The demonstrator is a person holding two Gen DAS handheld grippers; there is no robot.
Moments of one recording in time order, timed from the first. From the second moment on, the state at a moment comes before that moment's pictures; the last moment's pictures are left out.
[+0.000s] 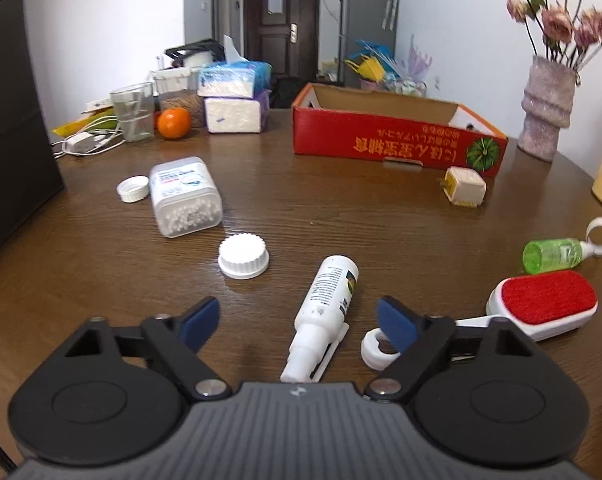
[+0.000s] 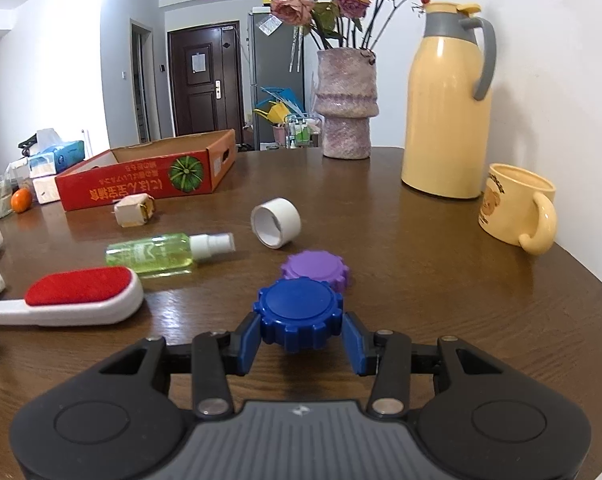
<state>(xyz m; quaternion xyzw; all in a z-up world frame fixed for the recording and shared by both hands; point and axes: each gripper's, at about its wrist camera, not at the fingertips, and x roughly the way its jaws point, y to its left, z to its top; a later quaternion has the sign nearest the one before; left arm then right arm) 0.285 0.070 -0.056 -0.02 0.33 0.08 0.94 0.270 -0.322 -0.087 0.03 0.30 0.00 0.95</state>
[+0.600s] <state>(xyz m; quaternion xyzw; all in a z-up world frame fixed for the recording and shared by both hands) 0.318 0.074 -0.071 -0.01 0.37 0.03 0.93 0.294 -0.268 -0.069 0.01 0.30 0.04 0.95</state>
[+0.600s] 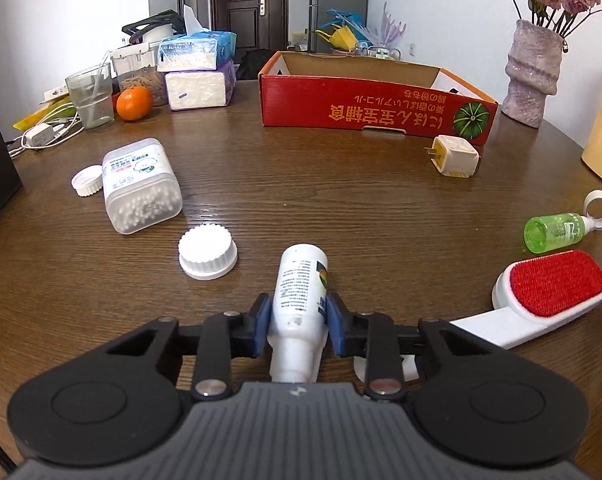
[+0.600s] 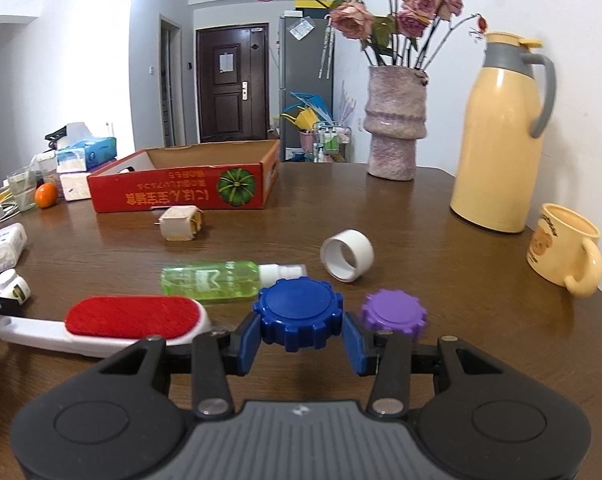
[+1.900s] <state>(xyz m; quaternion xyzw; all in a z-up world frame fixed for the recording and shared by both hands) 0.380 0.073 0.024 -0.06 0.25 0.02 0.97 0.386 -0.155 0.002 0.00 0.21 0.14 0.97</state>
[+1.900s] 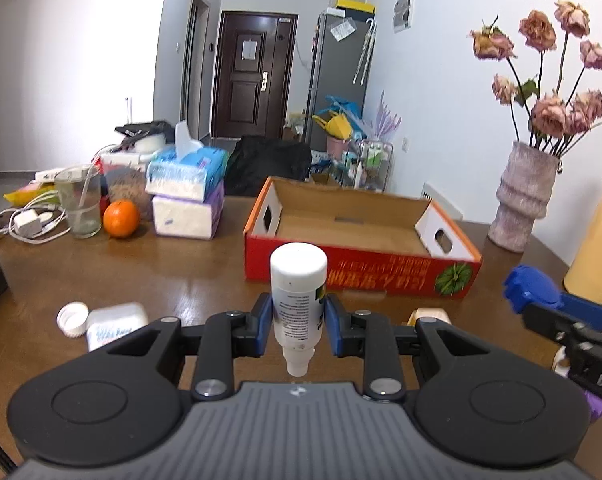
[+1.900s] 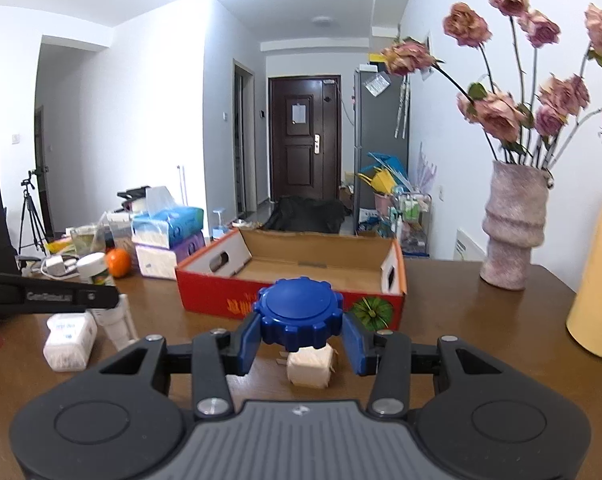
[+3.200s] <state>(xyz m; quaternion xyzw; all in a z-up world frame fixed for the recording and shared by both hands) 0.569 0.057 0.026 -0.06 0.23 0.04 0.97 0.574 -0.128 -0.007 0.00 0.25 0.13 0.96</state>
